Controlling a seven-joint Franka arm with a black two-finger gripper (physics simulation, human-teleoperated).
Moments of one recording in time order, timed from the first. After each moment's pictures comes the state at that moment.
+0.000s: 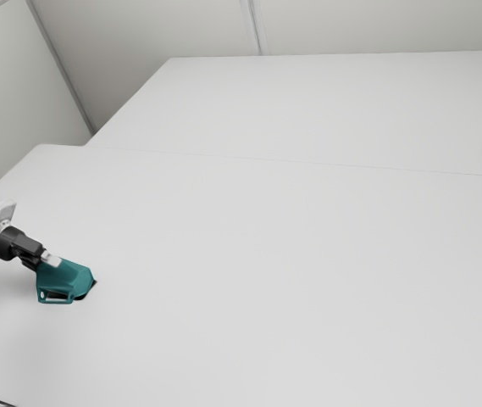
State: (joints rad) arm 0.28 0.53 0.64 -1.84 -0.84 1.32 1.38
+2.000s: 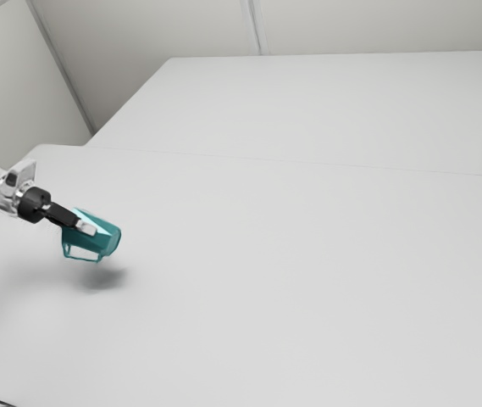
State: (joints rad) arm 0.27 0.31 0.45 -1.90 -0.89 1.34 1.34
